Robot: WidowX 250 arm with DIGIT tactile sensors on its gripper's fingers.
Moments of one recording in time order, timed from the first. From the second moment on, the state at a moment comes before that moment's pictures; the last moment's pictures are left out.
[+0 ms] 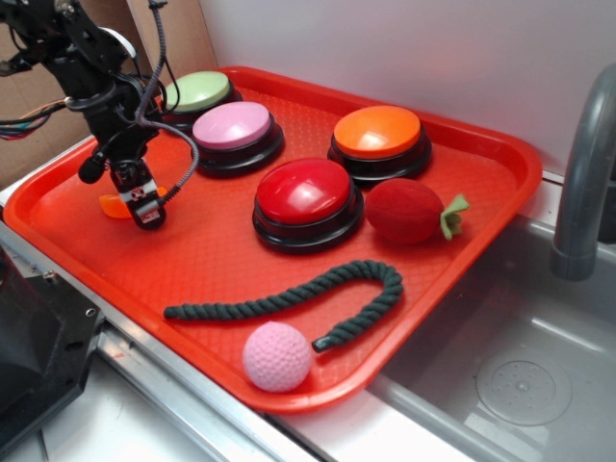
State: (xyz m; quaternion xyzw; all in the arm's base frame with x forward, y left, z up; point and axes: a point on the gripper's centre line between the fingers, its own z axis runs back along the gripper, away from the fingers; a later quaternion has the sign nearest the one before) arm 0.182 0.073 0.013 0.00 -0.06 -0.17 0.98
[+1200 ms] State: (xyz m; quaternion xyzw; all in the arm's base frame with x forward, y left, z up) arm 0.188 0.016 0.128 -0.02 -0.02 0.01 1.00
